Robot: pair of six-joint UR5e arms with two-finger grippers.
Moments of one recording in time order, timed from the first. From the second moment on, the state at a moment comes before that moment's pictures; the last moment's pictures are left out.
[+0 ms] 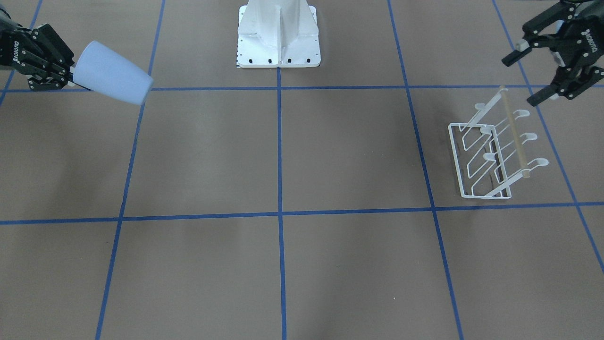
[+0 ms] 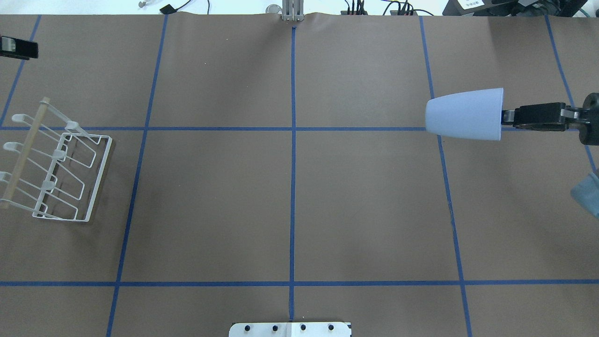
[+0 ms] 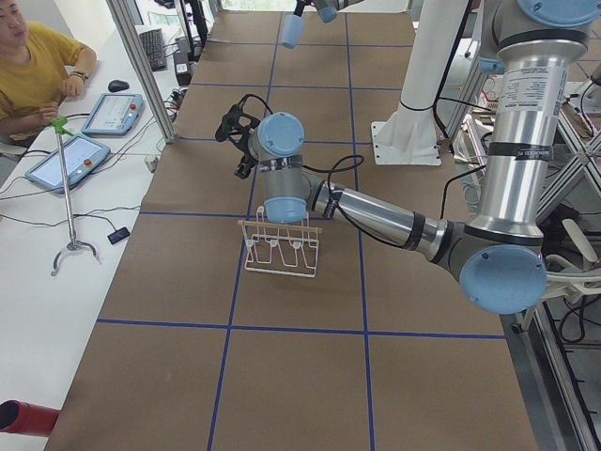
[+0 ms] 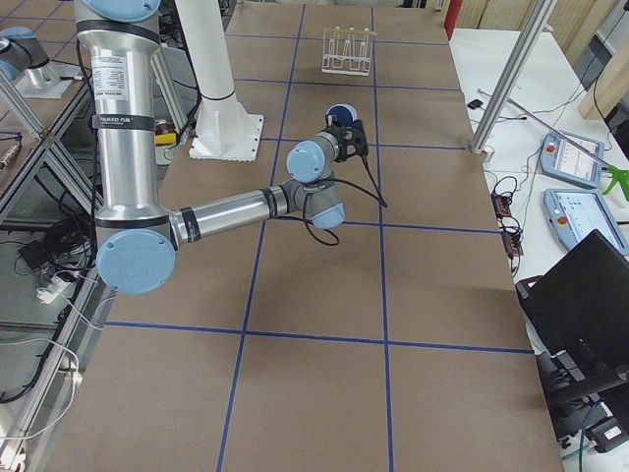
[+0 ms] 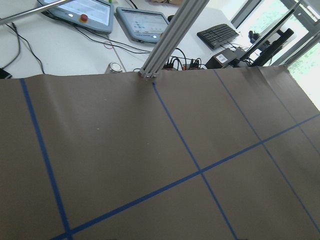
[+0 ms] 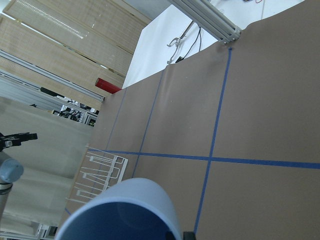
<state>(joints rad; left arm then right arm) -1.27 -1.79 -1.81 -2.85 -2.55 -1.28 1.04 -1.55 1.78 0.19 2.27 1.61</state>
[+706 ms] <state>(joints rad) -0.85 -1.96 -1.98 -2.89 -2.27 -1.97 0.78 -1.50 1.77 0.48 1.96 1.69</state>
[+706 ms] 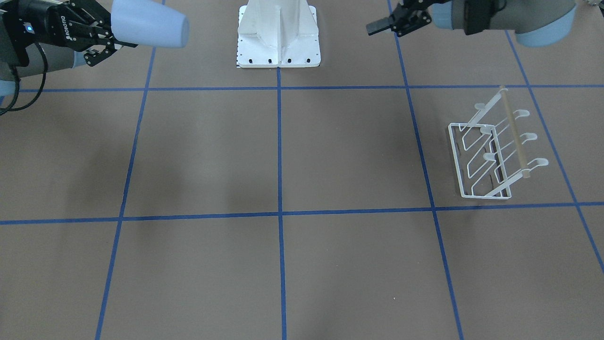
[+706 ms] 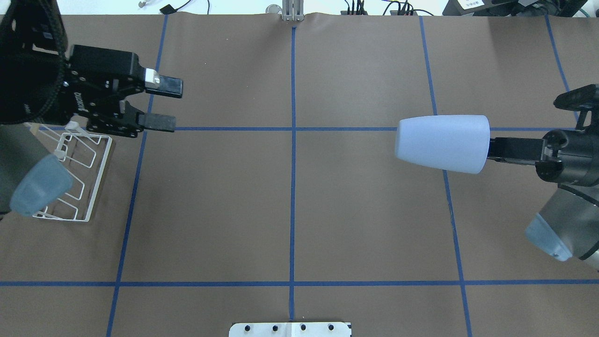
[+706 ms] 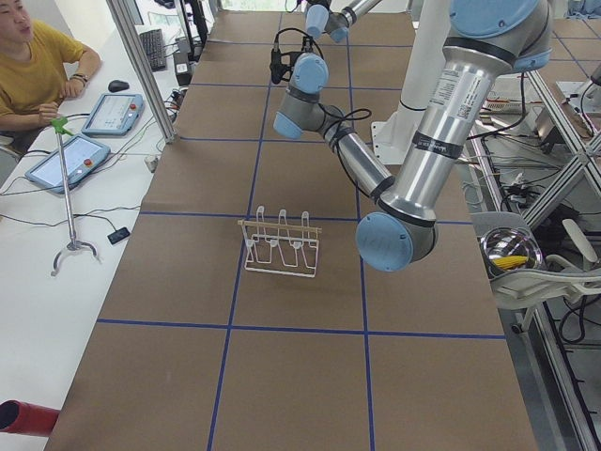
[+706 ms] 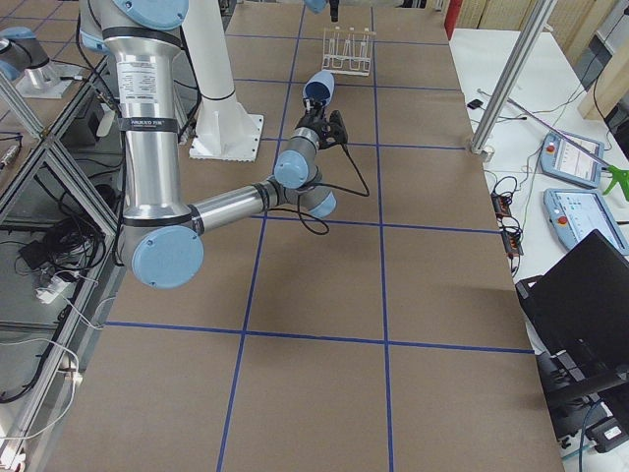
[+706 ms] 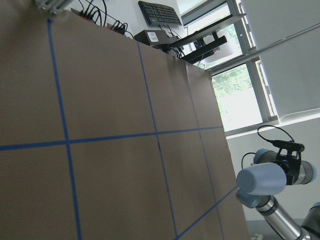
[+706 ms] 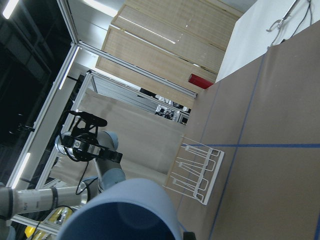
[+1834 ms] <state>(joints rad) -0.57 -2.03 -1.99 -2.89 -2.16 -2.05 0.34 -1.30 1.73 0.50 1.62 1.38</state>
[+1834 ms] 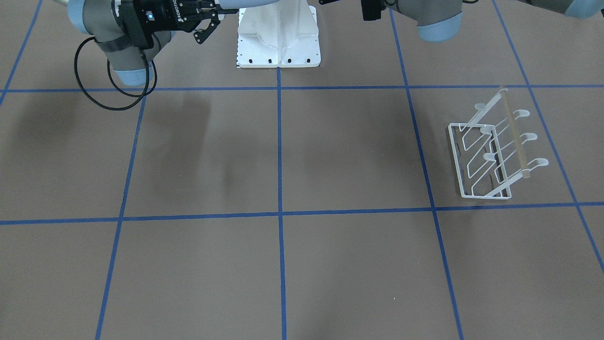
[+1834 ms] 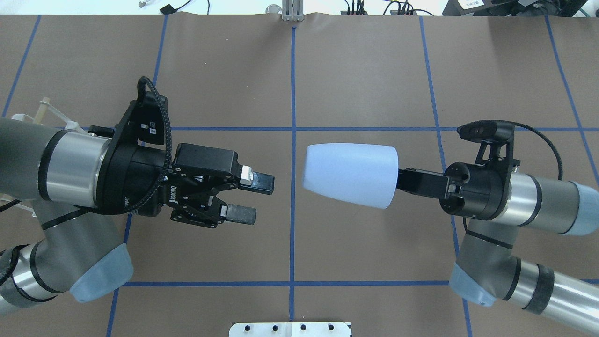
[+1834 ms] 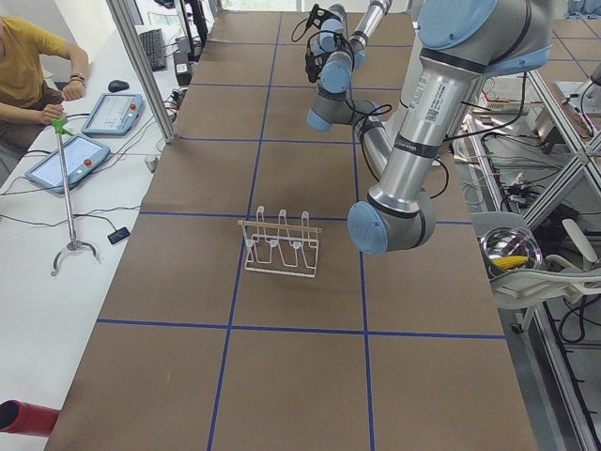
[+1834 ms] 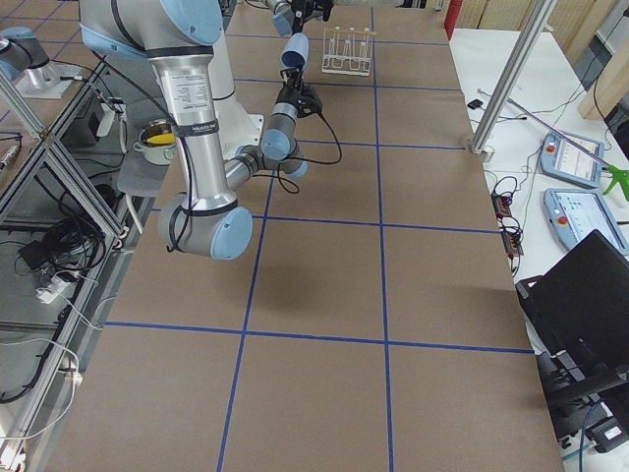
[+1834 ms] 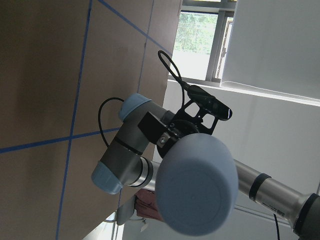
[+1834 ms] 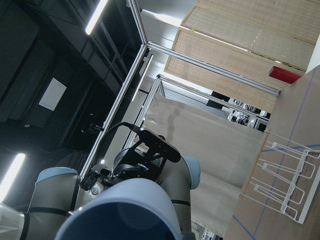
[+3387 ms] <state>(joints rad) -0.53 -2.02 -1.99 -2.89 -2.12 -2.05 0.25 -1.29 1.73 0.54 1.53 1.33</state>
